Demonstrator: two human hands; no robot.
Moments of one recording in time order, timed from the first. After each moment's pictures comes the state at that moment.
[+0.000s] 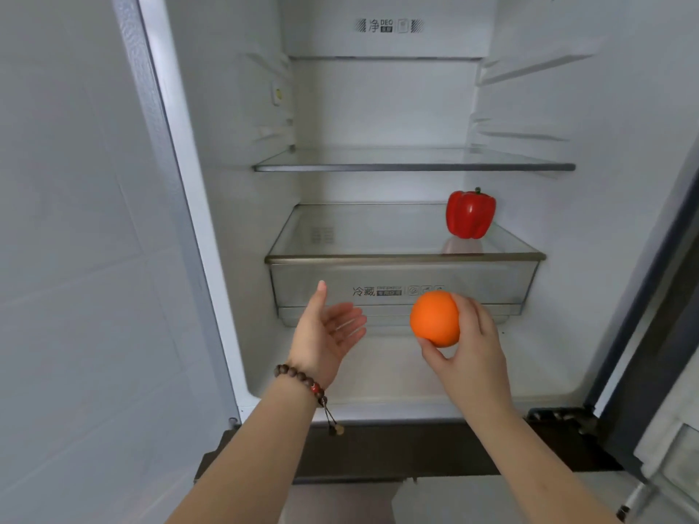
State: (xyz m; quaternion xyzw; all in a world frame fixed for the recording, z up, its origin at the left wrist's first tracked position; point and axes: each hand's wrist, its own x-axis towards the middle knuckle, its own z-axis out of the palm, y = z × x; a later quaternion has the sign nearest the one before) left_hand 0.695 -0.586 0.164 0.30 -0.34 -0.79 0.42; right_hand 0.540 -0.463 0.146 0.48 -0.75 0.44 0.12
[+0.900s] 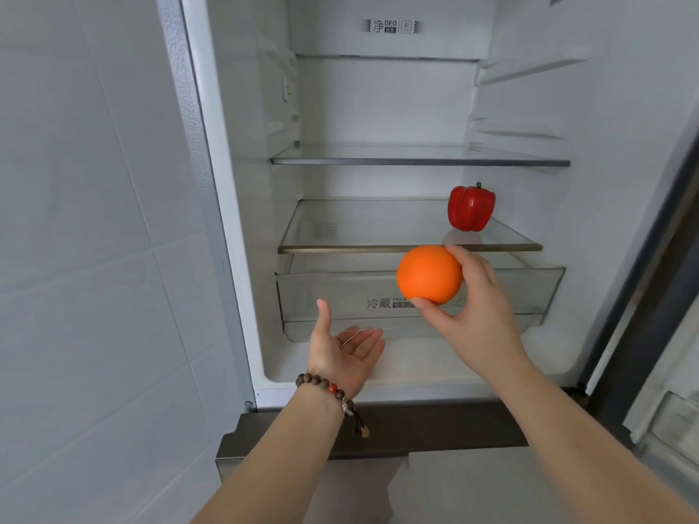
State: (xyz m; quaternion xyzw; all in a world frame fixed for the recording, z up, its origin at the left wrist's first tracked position) left_hand 0.702 -0.559 0.145 0.28 -0.13 -0.87 0.38; right_hand 0.565 -0.449 0.206 0.56 -0.65 0.50 0.10
